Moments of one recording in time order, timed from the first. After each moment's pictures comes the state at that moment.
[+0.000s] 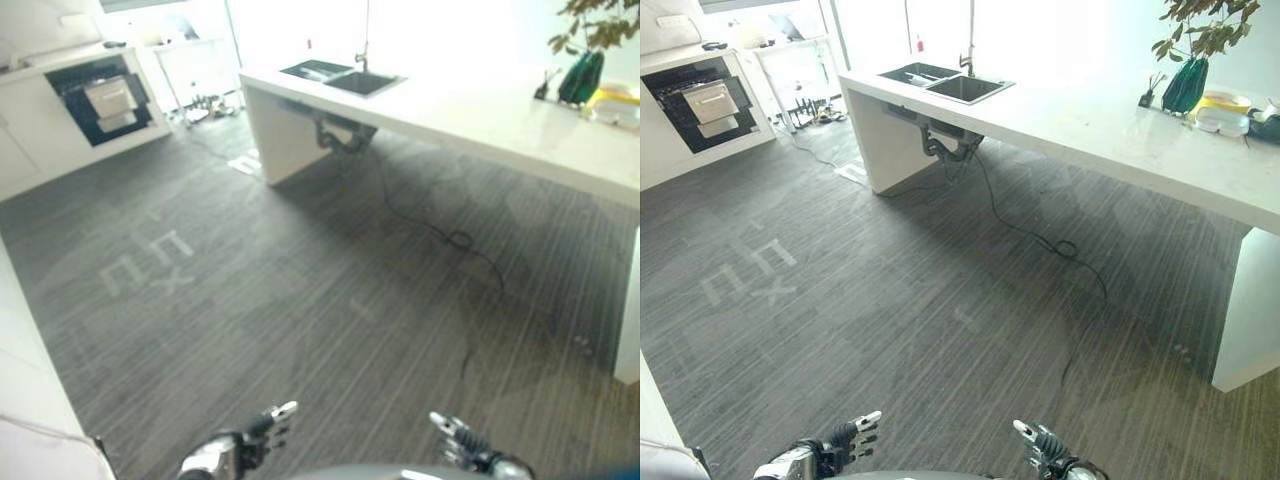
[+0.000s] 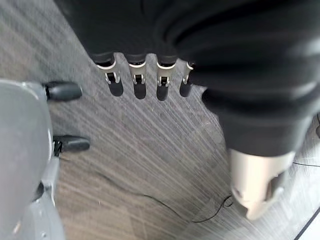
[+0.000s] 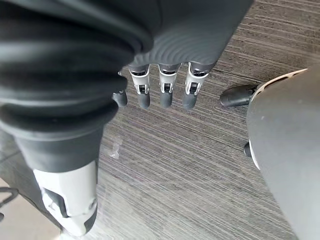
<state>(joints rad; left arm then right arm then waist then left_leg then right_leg) -0.04 0.28 -0.27 1.09 -0.53 0.06 -0.32 0.02 -0.24 0.23 1.09 0.62 -0.01 0.23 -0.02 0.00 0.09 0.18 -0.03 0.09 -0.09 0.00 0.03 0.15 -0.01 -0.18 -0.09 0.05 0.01</state>
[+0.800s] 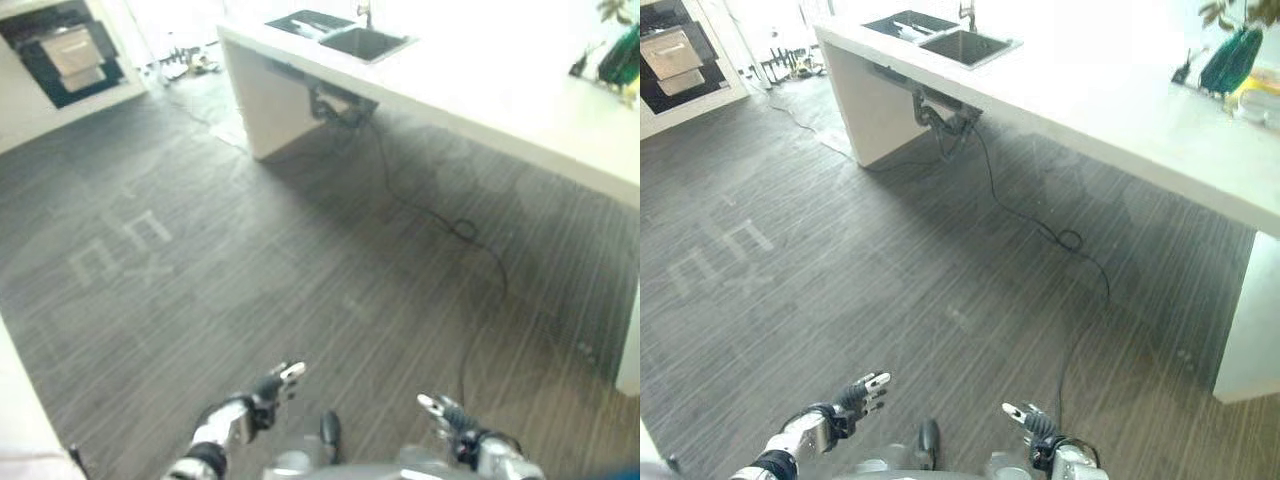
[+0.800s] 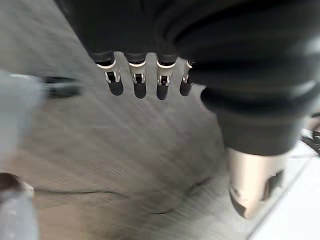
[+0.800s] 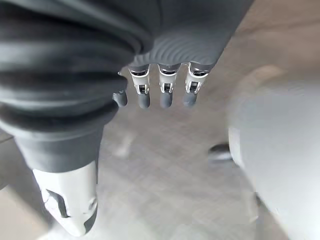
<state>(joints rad) -0.15 0.29 -0.29 0.96 -0.55 0.04 -0.31 0.02 -0.24 0.28 0.92 0.59 0.01 0.13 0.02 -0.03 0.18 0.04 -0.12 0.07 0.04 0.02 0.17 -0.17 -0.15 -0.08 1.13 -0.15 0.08</state>
